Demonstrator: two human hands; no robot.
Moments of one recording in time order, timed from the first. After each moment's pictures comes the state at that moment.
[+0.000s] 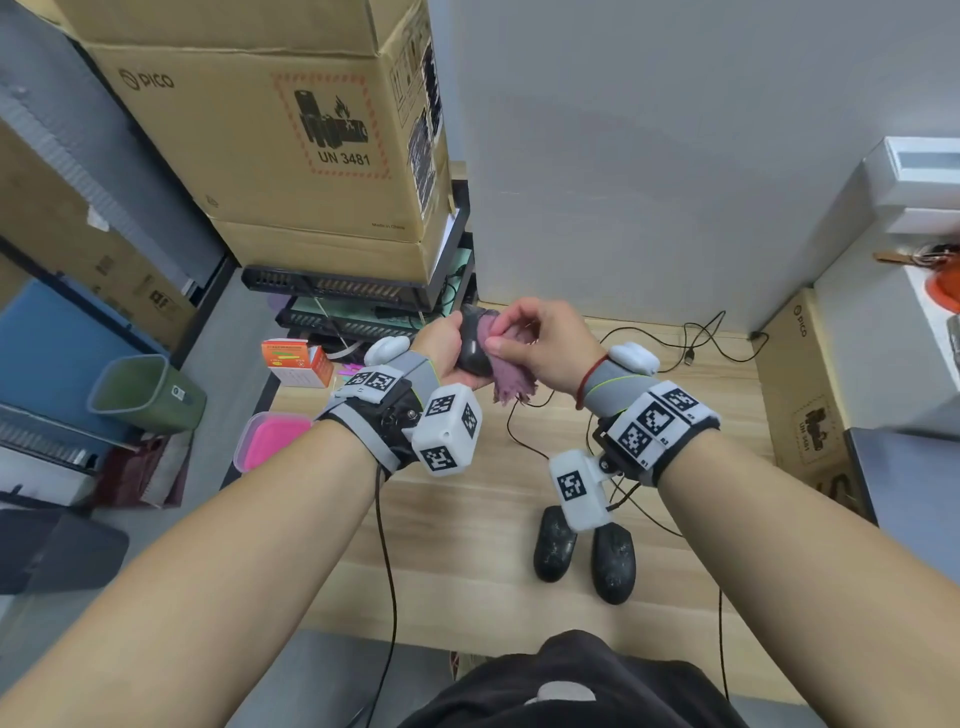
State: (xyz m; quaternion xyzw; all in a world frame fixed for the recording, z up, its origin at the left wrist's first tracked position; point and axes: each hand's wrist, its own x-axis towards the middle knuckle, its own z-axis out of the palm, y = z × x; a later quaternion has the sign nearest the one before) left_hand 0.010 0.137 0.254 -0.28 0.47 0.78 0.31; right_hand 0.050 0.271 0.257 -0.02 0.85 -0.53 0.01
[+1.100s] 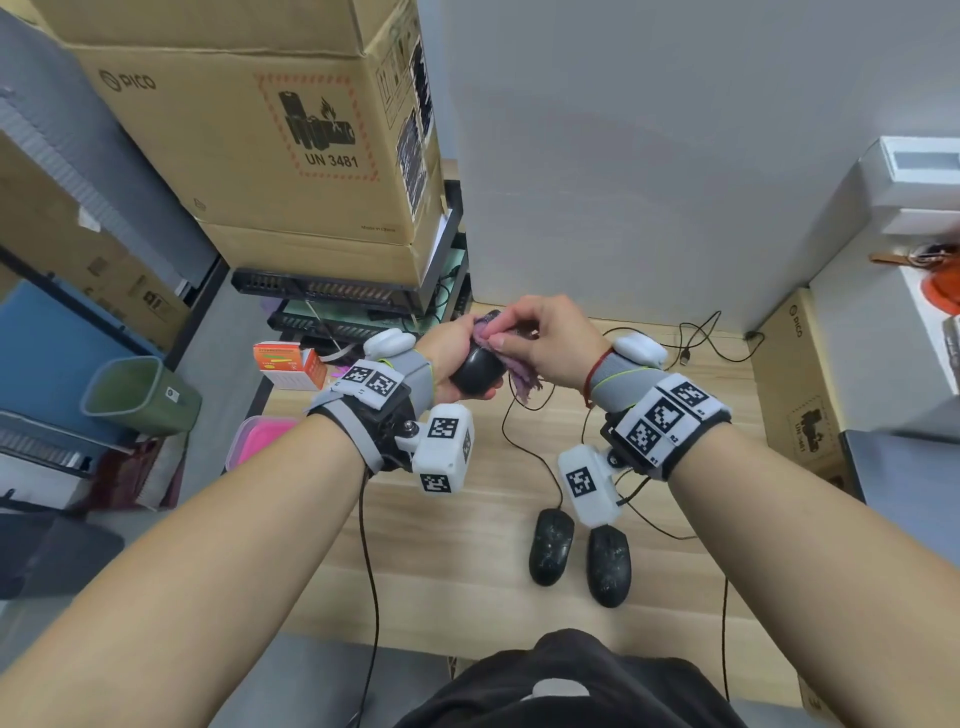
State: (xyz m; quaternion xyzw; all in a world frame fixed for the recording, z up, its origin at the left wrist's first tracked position) left_hand 0.008 0.136 0.253 -0.15 0.66 0.64 0.37; right_hand 0.044 0.284 0.267 -0.04 0.86 -0.50 0.03
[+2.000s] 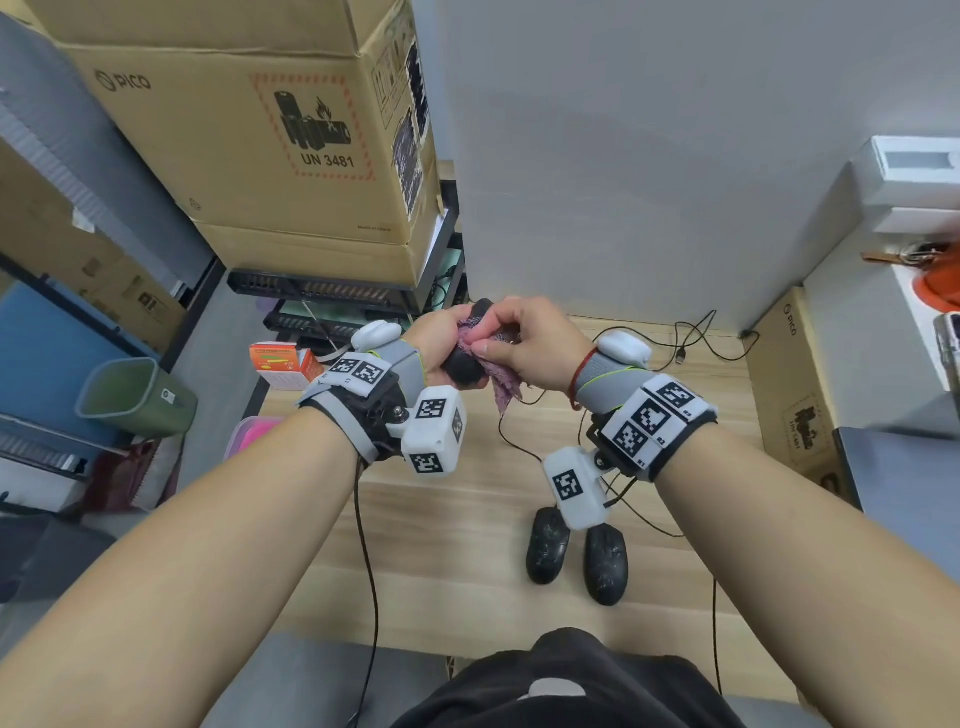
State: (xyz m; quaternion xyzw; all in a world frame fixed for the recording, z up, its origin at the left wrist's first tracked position) left_hand 0.001 0.135 0.262 -0.18 0.61 0.68 0.37; right_hand 0.045 0.274 0.269 -0.08 0.87 -0.48 0.04
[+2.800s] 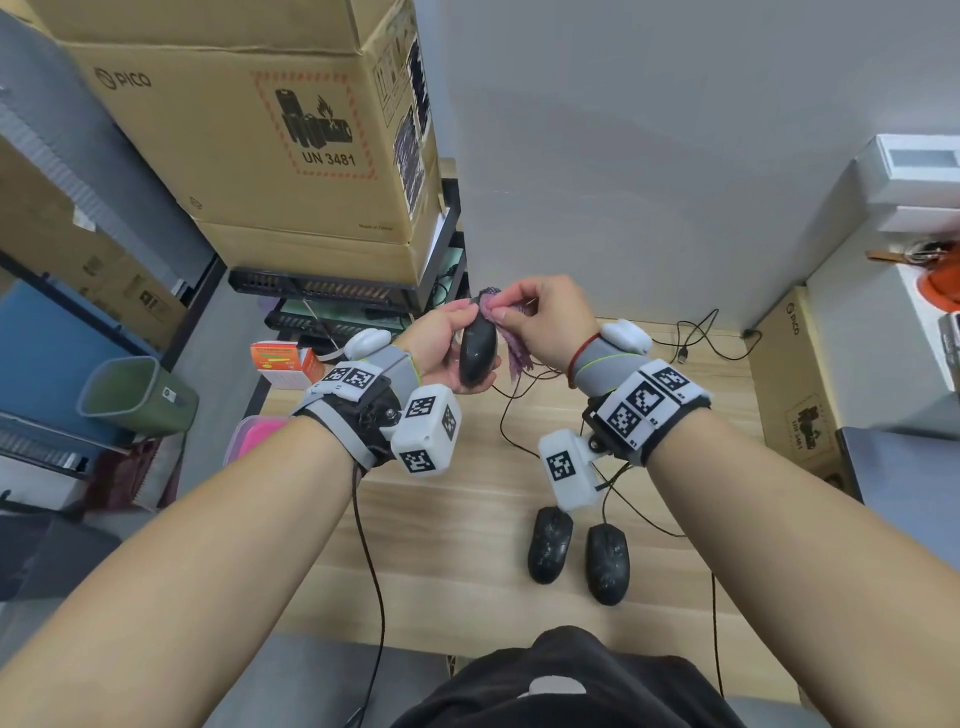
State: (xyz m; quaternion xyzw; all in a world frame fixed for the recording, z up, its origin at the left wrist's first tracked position) left_hand 0.001 0.126 0.258 -0.17 0.57 0.71 0.36; right_hand 0.031 0.277 0.271 0.04 0.87 -0.49 -0.02
